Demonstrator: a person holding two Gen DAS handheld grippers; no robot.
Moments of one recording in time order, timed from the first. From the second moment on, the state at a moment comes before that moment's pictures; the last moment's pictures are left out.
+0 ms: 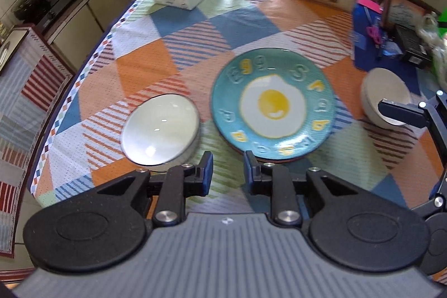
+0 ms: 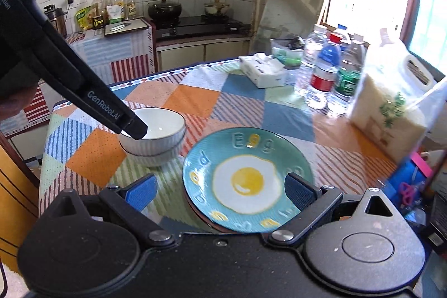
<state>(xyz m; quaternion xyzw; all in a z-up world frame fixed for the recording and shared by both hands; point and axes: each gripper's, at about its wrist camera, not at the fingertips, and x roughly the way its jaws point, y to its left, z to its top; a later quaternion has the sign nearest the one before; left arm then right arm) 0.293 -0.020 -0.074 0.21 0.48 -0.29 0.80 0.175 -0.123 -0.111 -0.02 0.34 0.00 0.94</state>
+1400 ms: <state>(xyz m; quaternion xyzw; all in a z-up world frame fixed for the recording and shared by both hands) 0.236 -0.210 -0.146 0.22 0.51 -0.33 0.76 0.119 -0.295 -0.227 0.06 0.40 -0.10 0.91</state>
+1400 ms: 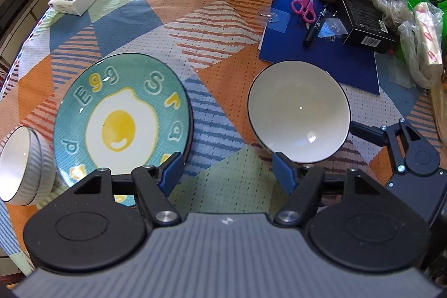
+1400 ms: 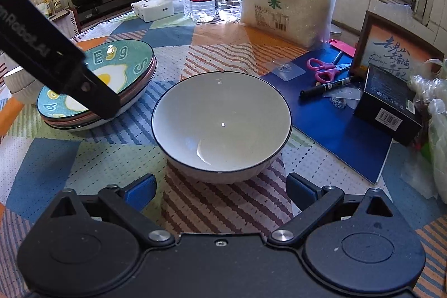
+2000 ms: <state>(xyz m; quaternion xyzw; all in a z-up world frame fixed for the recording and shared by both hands) 0.253 -0.244 -0.208 0.18 0.56 -0.34 0.74 0.156 -0.308 -0.244 0.07 0.40 -0.08 0.91</state>
